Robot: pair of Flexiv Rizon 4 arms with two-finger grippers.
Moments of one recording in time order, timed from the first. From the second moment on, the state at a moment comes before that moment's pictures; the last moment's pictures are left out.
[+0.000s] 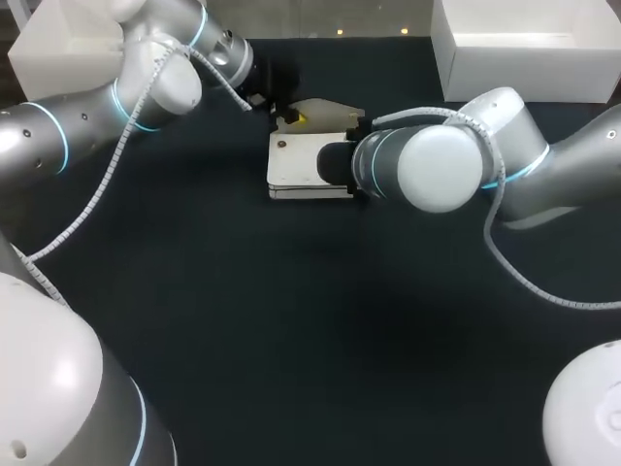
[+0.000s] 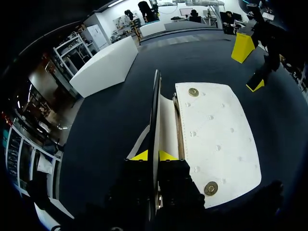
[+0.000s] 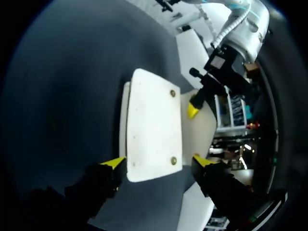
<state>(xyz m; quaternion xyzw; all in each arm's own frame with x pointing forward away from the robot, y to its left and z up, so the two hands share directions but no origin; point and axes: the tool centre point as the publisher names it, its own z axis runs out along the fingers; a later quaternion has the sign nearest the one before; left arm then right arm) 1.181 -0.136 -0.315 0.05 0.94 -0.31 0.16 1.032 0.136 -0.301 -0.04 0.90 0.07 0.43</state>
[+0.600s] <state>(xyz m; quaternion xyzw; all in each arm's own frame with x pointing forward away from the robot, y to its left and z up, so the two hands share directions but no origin) 1.155 -0.133 -0.247 0.06 0.94 -0.32 0.14 1.023 0.128 -0.241 -0.03 0.87 0.03 0.49</state>
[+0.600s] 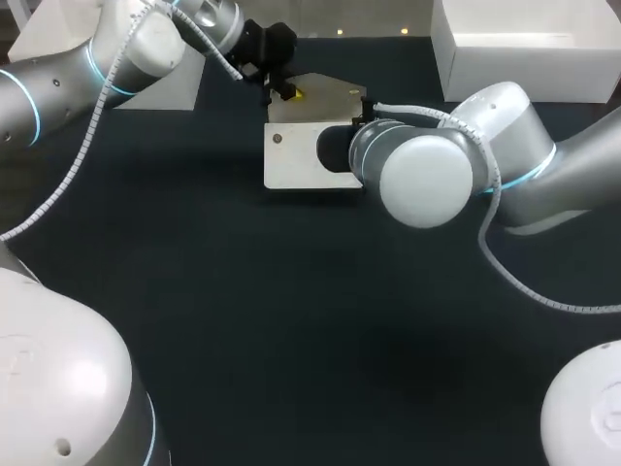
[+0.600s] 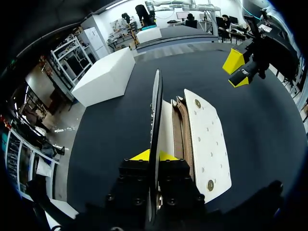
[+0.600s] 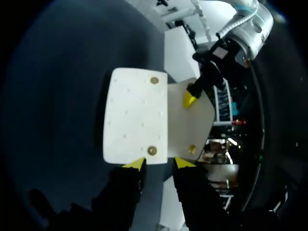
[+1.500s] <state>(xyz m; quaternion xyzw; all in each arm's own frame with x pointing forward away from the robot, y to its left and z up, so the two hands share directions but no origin) 1.112 -0.131 -0.217 0.06 0.94 -0.30 0.13 1.018 0.126 -0.192 -0.04 0.85 0.02 0.52</state>
